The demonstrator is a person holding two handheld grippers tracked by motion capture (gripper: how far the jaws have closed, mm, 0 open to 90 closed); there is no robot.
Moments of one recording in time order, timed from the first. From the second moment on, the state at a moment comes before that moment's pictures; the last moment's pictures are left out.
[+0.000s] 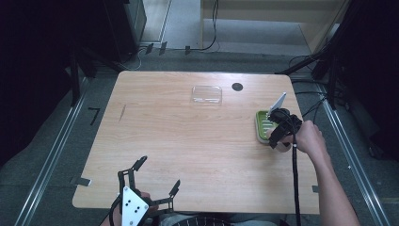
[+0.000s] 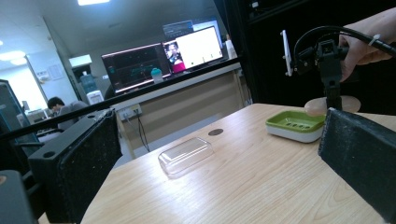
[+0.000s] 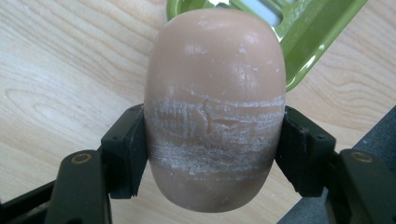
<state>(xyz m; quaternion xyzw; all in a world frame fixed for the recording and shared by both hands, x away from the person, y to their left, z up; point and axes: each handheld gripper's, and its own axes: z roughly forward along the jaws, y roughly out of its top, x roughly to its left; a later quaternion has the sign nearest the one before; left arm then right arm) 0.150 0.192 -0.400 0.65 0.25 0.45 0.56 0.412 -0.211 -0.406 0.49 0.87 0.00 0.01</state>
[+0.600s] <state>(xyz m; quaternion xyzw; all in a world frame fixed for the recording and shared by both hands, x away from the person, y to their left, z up) 0.150 0.193 -0.400 0.64 0.25 0.46 0.56 0.428 -0.213 -0.402 0.51 0.86 0.05 0.03</state>
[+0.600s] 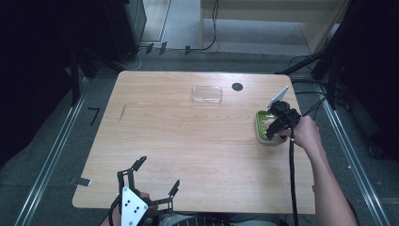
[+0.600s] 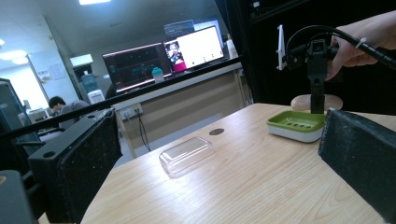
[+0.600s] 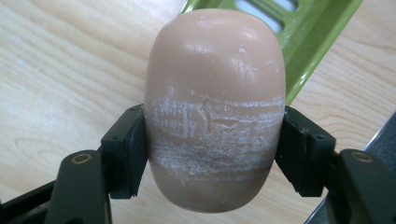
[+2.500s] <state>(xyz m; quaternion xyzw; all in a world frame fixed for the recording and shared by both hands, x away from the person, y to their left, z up) 0.148 0.195 -0.400 0.64 0.26 0.46 0.56 0.458 -0.225 -0.445 0.58 0.80 0.14 0.05</state>
